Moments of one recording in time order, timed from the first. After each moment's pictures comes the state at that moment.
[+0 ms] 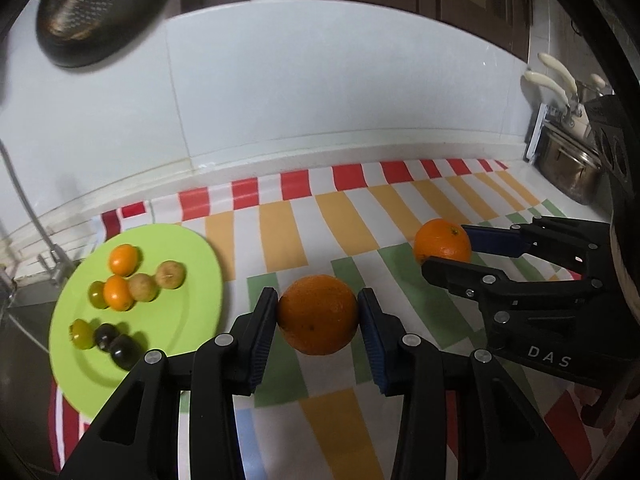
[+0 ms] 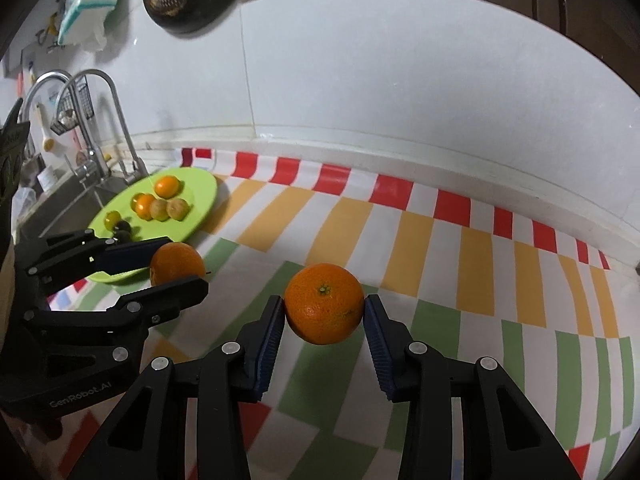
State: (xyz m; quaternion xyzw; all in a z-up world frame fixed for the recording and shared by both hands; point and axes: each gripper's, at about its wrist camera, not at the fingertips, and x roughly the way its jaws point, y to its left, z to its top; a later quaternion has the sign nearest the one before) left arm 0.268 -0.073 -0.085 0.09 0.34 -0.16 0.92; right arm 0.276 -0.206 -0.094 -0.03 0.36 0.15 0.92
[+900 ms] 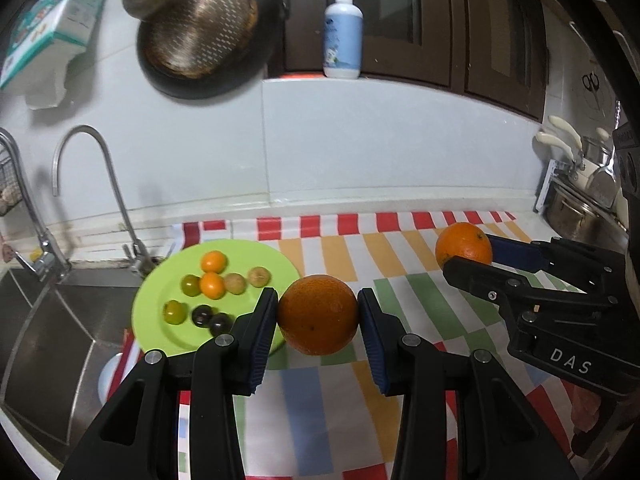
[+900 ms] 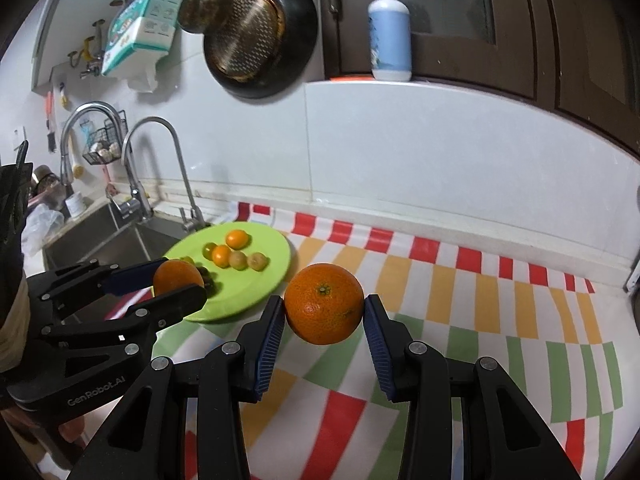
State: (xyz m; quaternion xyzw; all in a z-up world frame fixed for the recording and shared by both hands) left arm 0.195 -0.011 -0.025 0.05 0.27 -0.10 0.96; right arm 0.206 -0.160 -0.025 -0.01 0.28 0.17 0.94
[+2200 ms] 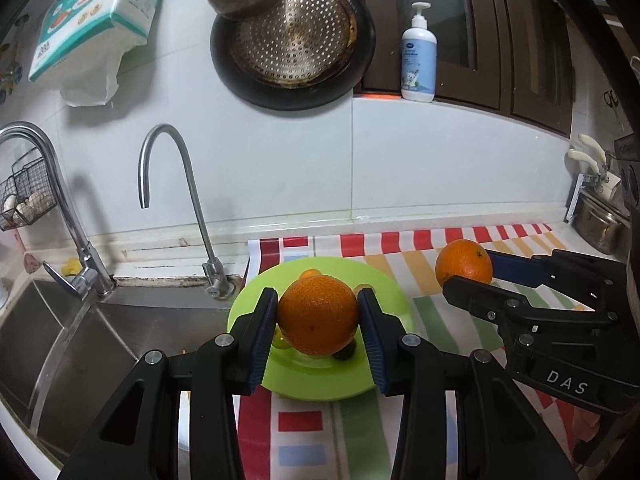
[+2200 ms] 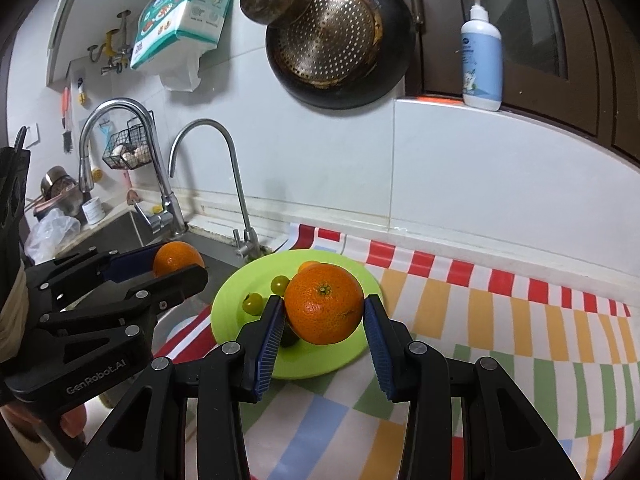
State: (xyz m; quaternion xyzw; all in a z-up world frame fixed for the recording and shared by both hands) left arm 0.219 0.101 -0.011 0.05 0.26 -0.07 0.96; right arm 0.228 -0.044 -0.017 -0.02 0.27 0.19 0.94
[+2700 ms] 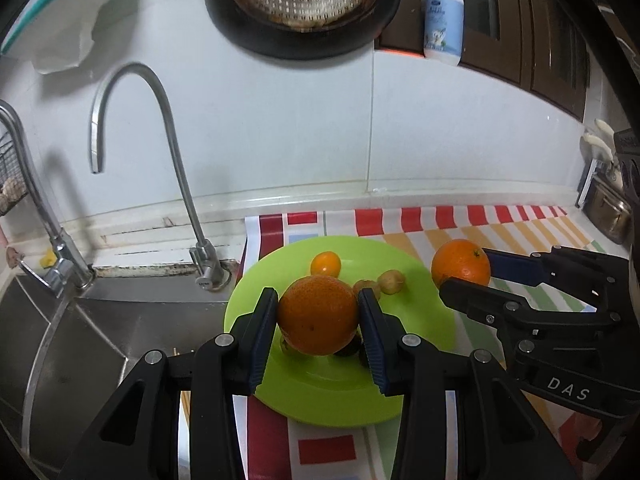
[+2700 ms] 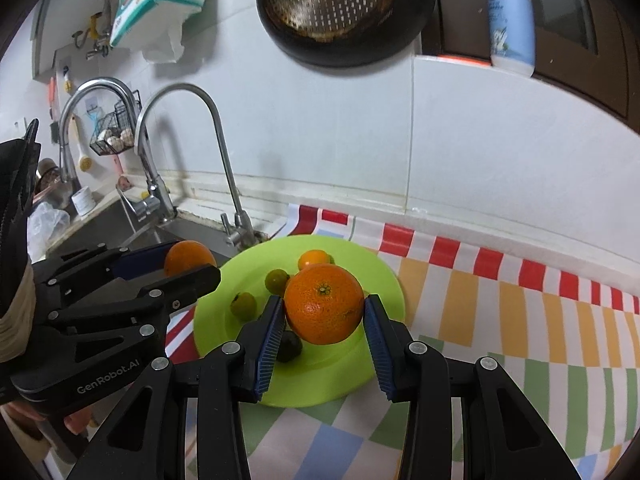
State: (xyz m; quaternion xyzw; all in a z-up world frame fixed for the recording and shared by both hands) left arm 0.278 0.119 -0.048 0.05 0.30 -0.08 0.95; right arm 0.282 -0.018 -0.051 -0.02 0.31 0.19 0.93
